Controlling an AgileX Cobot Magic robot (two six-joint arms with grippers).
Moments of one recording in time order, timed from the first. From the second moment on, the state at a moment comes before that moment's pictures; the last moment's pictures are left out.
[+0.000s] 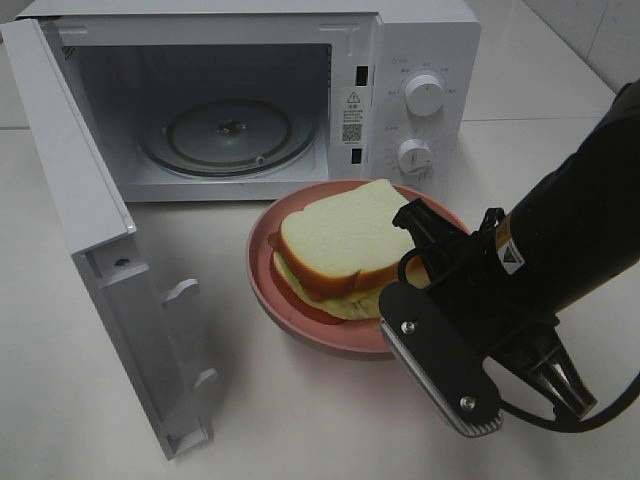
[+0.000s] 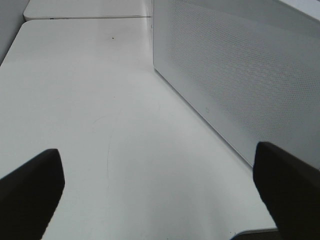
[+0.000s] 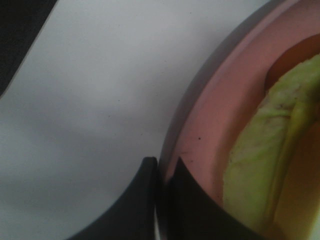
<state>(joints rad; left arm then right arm) 0.04 0.00 -0.50 -0.14 1.04 0.09 0.75 1.47 -0.72 -0.12 0.52 -1.35</state>
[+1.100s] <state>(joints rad) 0.04 0.00 -0.50 -0.14 1.04 0.09 0.74 1.69 -0.97 -0.19 0.50 -1.39</state>
